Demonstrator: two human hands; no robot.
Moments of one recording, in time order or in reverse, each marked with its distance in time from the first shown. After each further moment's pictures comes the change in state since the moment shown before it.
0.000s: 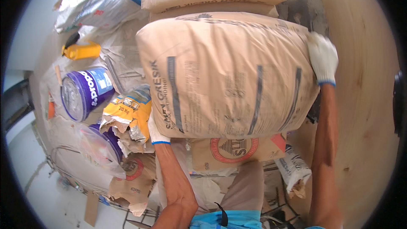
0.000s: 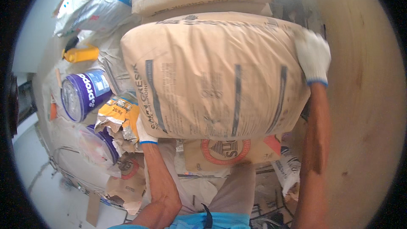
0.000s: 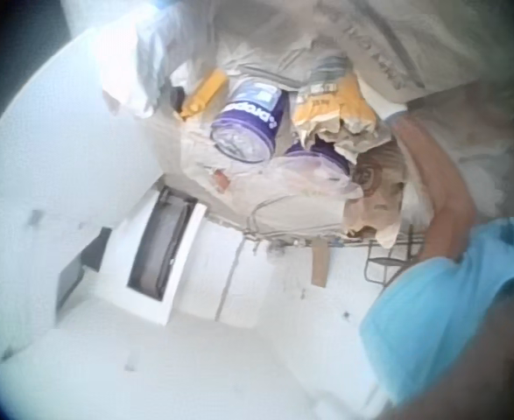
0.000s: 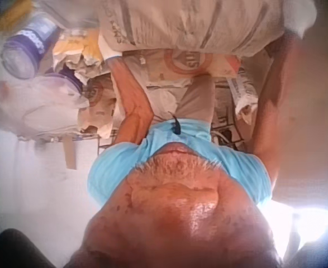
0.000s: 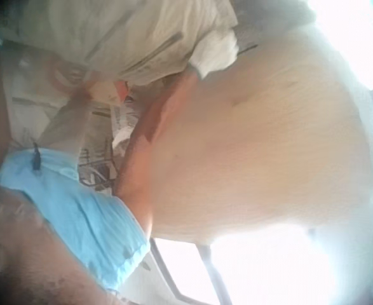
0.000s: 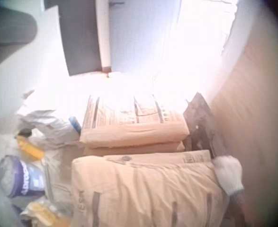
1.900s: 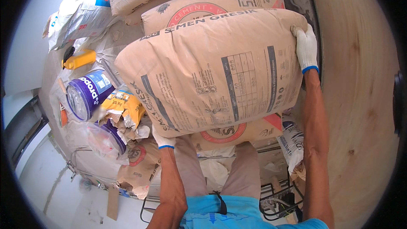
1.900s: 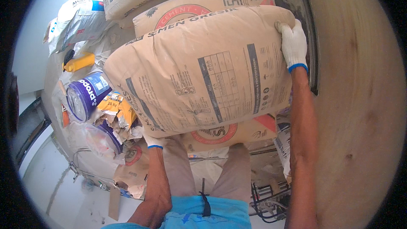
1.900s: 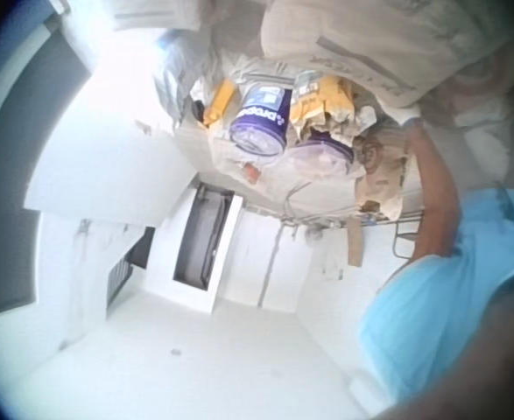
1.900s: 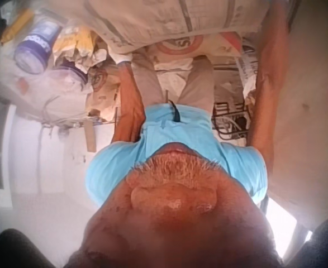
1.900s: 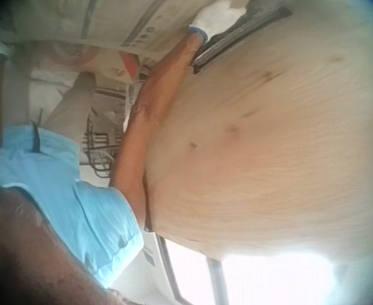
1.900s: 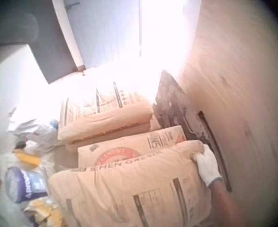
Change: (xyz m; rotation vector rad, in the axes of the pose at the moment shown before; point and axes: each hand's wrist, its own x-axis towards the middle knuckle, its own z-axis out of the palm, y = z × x) left_hand -0.097 -0.081 -0.038 -0.002 0.194 -0.082; right_hand -0.095 0.050 0.042 1.172 -0.062 0.755
